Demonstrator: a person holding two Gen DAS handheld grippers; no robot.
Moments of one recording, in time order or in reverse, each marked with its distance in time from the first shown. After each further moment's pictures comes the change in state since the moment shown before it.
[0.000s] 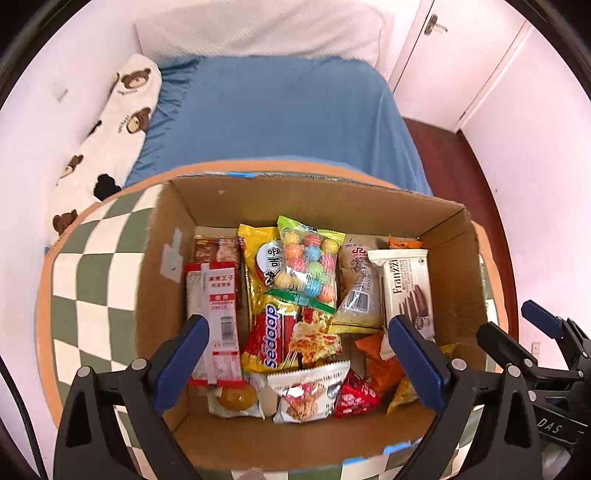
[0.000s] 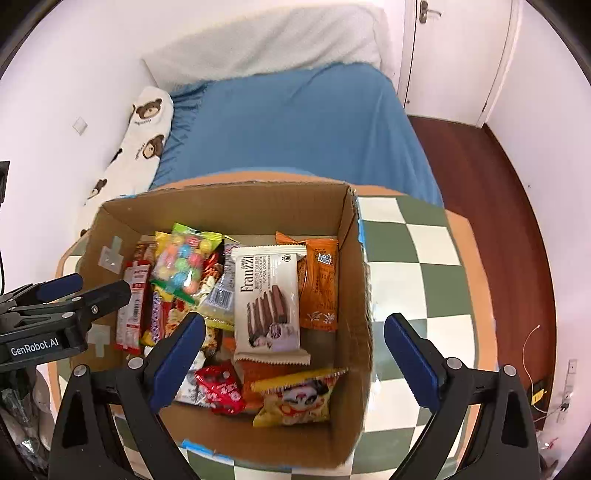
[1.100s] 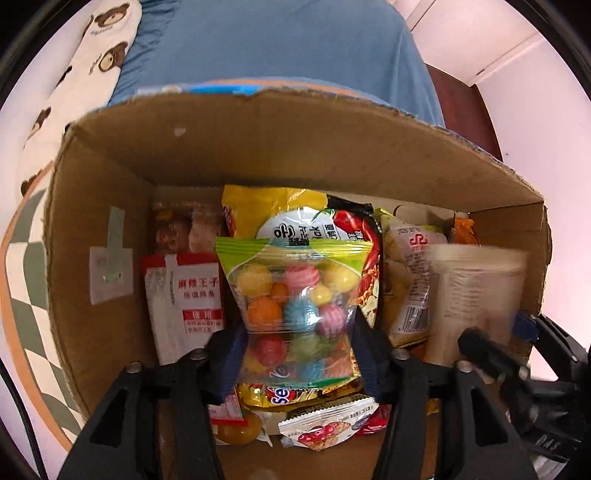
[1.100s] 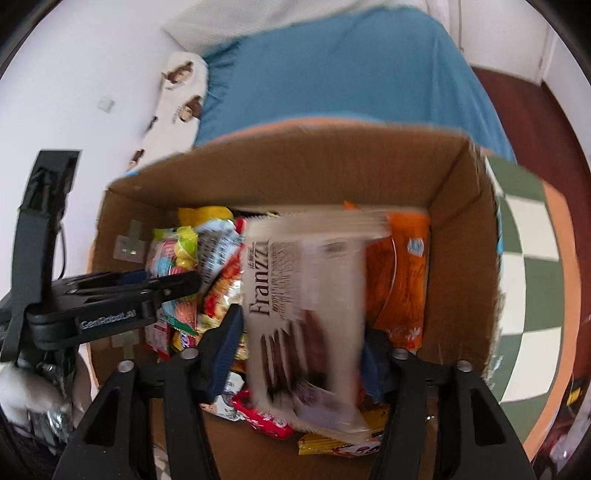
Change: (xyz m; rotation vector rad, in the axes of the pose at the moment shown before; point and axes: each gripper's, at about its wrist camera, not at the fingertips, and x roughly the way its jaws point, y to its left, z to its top) left arm 0.122 0.029 0.035 -0.034 0.322 -0.059; right arm 0.120 0.010 0.035 0.014 0.265 0.213
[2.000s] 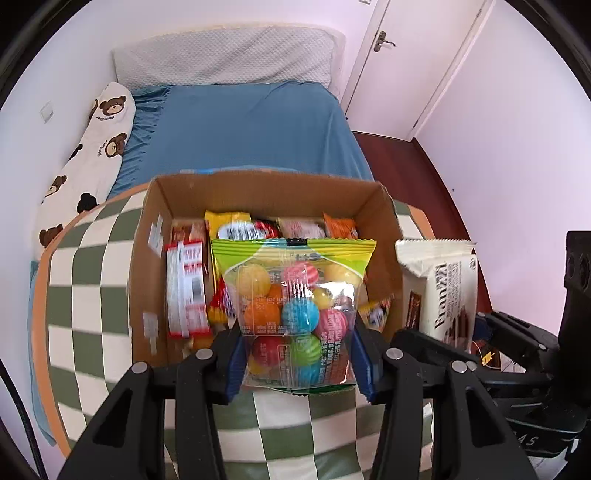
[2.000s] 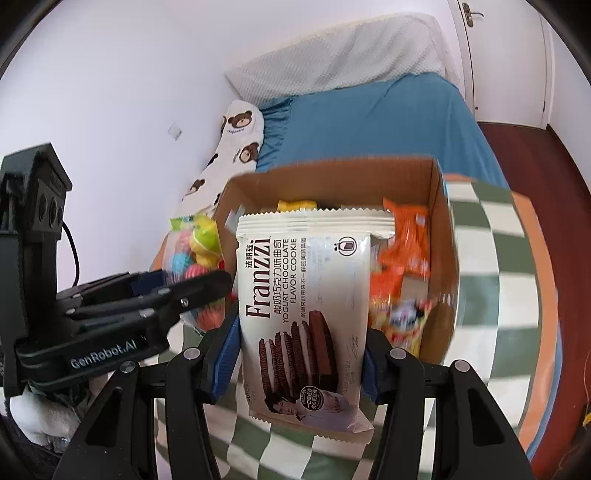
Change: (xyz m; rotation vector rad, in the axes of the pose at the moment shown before) left arm -0.149 -0.058 -0.147 0.136 -0.405 -0.062; right arm -0.153 0.045 -0.143 -0.106 -0.307 0.127
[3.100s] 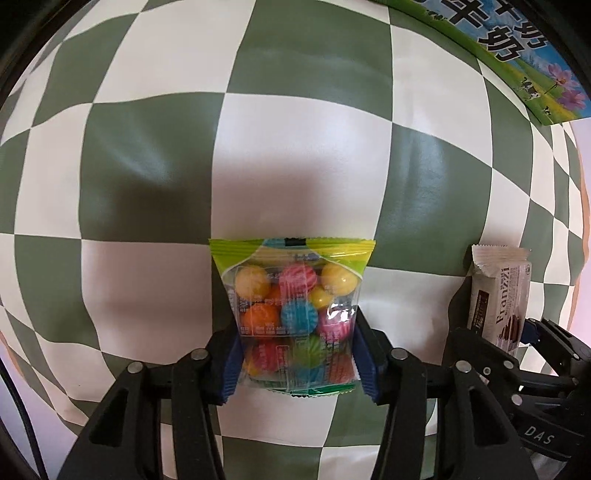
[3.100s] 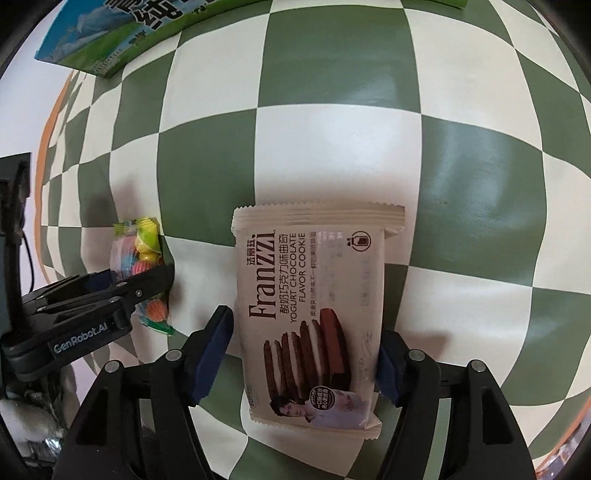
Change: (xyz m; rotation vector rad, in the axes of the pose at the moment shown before) left arm 0.166 0.070 -0.287 -0.222 0.453 0.150; right arm 0.157 -0.041 -0.288 0.096 0.517 -0.157
